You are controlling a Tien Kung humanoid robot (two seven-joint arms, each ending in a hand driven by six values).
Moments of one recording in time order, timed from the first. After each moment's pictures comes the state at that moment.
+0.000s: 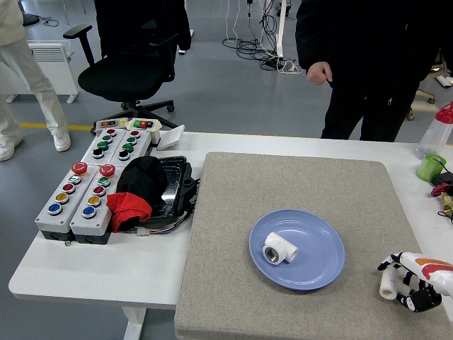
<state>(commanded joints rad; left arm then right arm) -0.24 0.02 -1.11 -0.30 1.54 0.05 0.53 0.37 -0.74 0.86 1.60 -1.65 0.16 -0.37</state>
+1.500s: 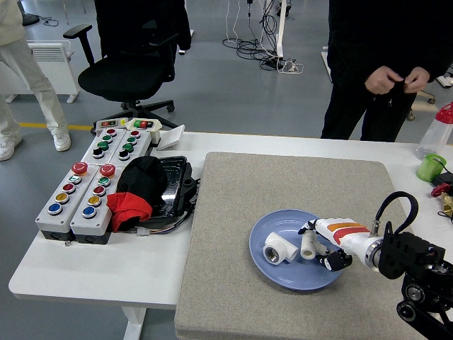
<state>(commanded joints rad) -0.23 0.02 -1.09 -0.31 1.51 0.04 0.54 0.72 -0.41 0.58 1.34 -1.76 0.12 -0.32</state>
